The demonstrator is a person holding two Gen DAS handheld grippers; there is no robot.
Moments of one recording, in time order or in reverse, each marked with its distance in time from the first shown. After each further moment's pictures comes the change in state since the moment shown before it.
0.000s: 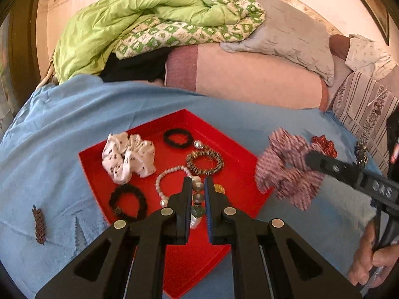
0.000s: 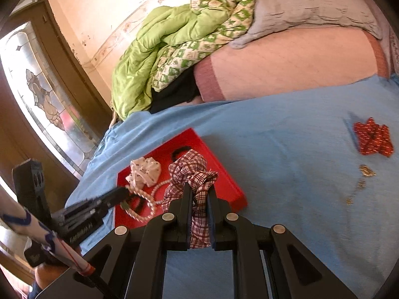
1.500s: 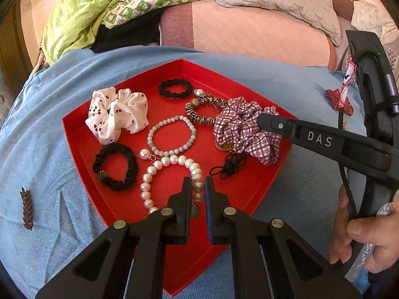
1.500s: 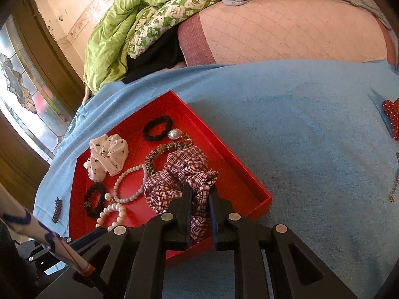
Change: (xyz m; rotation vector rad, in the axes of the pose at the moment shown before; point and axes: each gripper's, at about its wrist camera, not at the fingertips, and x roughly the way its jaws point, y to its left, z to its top) left arm 0.042 -0.009 -0.036 0.083 0.174 0.056; right arm 0.096 -0.007 -0.016 -0.007 0.147 -0.120
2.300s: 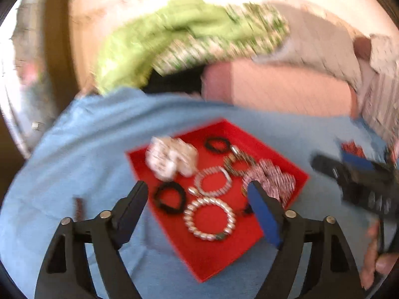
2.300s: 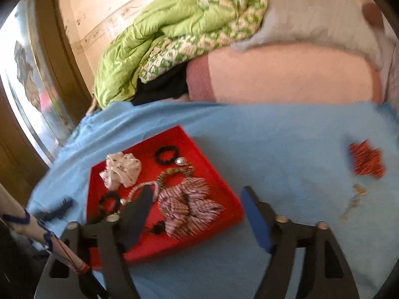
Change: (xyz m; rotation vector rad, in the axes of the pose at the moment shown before) left arm -0.090 0.011 -0.002 -0.137 -0.310 0.218; right arm -0.097 0.035 -0.006 -0.164 -0.174 -0.140
